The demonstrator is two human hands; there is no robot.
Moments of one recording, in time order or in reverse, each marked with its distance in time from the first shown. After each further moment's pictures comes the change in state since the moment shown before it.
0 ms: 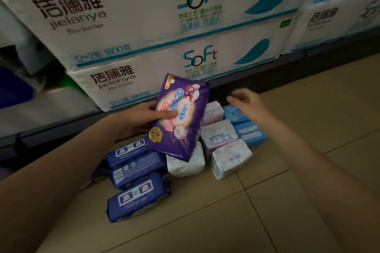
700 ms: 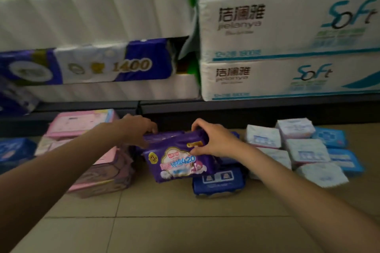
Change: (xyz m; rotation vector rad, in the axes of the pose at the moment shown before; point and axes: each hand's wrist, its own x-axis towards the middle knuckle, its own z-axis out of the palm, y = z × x) left_hand -0.177 -0.114 -0.161 1.386 0.250 -0.211; right_hand -0.118 -0.126 0.243 -0.536 -0.738 -0.501
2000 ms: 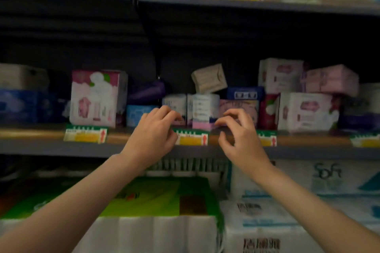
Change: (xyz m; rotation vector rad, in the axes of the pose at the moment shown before) left_hand -0.105 -0.105 -0.347 -0.039 1.533 0.148; right_hand 0.055 -0.250 -0.316 -0.495 1.188 -0.541
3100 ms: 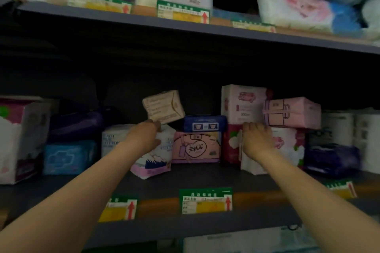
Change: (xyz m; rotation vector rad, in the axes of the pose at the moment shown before) left_hand 0.193 0.017 0.107 0.123 -0.462 -0.300; right_hand 0.107 0.217 -0.047 -0.846 -0.413 0.454
